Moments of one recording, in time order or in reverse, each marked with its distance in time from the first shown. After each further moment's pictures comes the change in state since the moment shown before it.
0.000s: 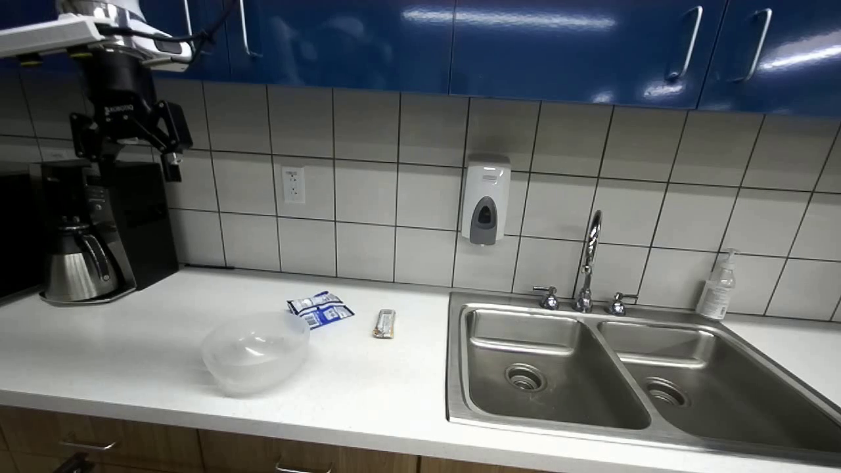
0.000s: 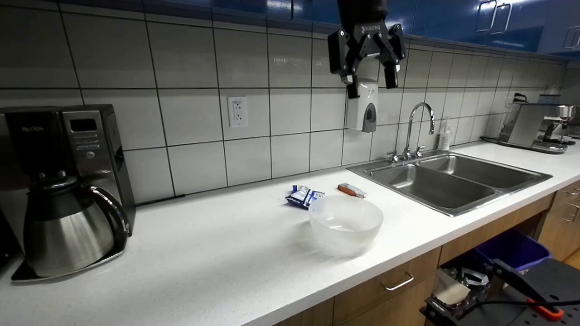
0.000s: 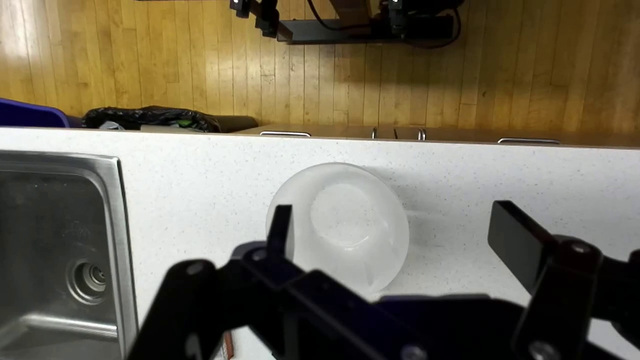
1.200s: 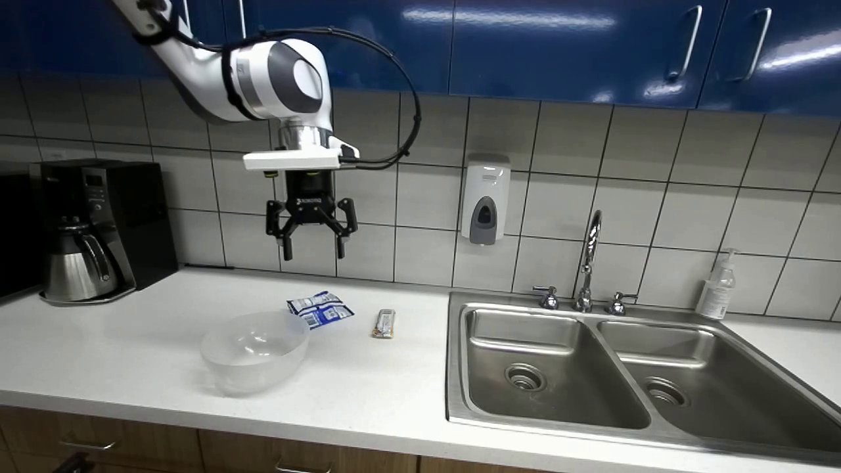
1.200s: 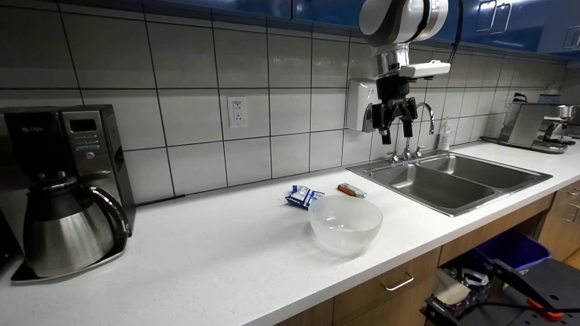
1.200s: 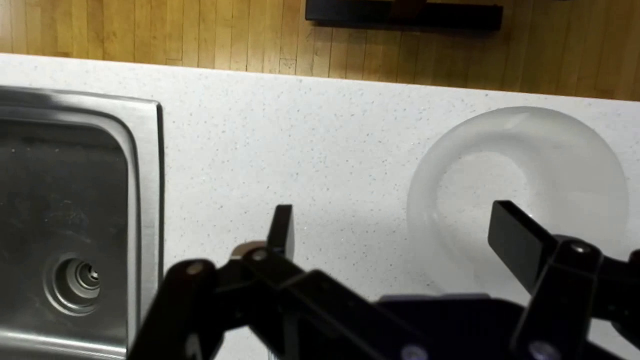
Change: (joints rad) arm -0.135 0.450 -0.318 0.141 -0.088 0.309 -0.441
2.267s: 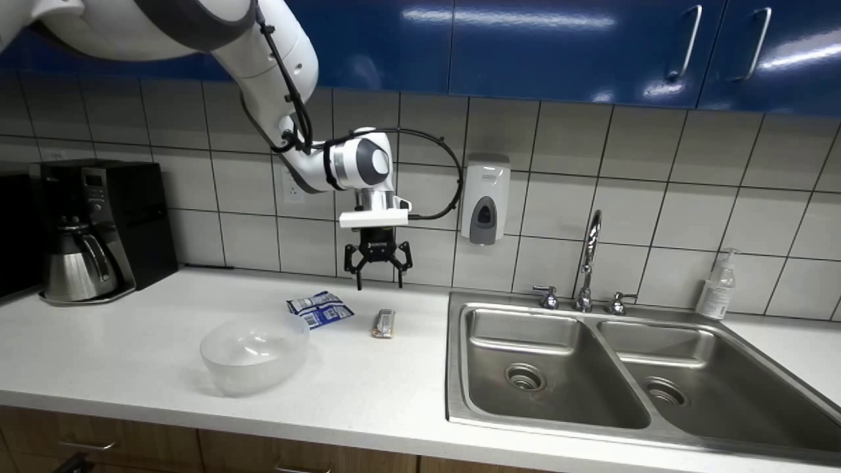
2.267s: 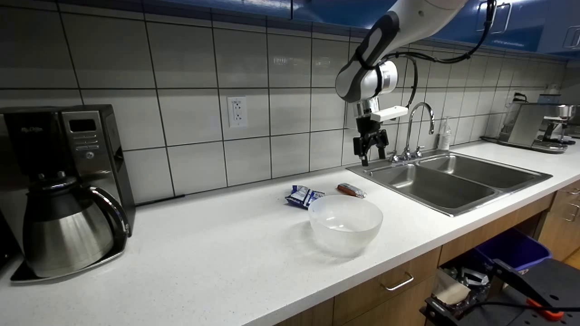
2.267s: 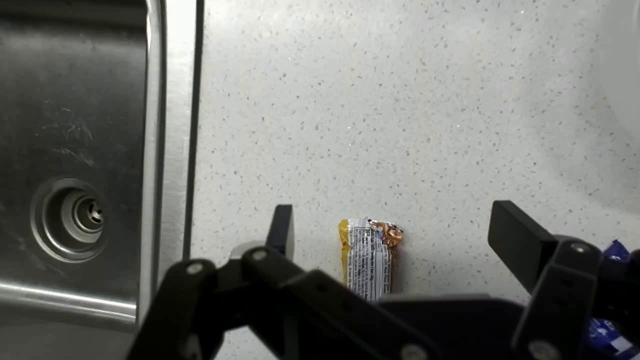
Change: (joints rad) arm -0.107 0.657 0.019 0.677 0.028 -0.020 -0.102
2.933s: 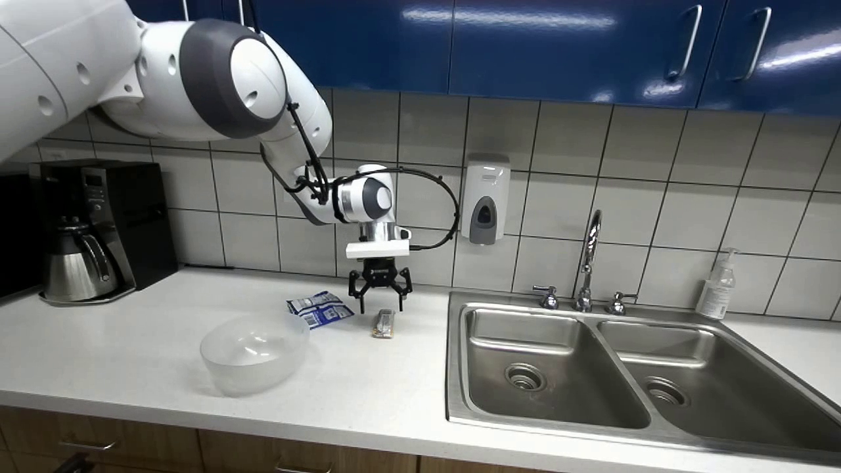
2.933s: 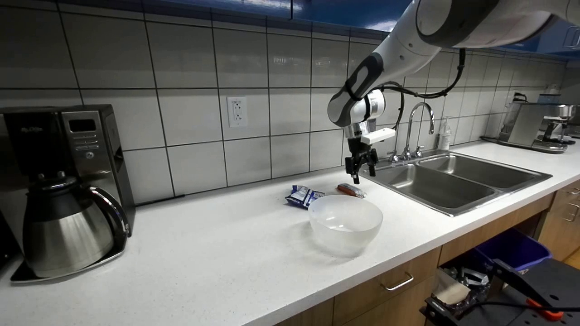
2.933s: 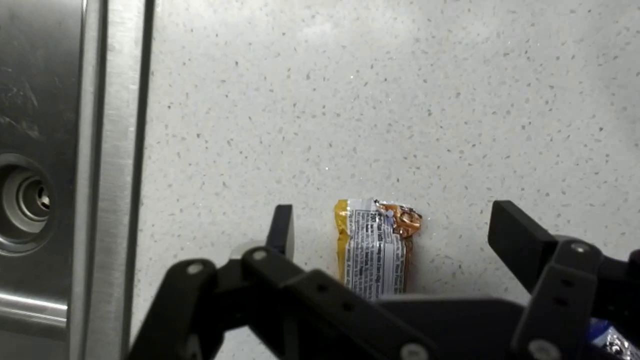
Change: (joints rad) arm -0.012 0.249 0.023 0.243 0.000 -0.008 -0.005
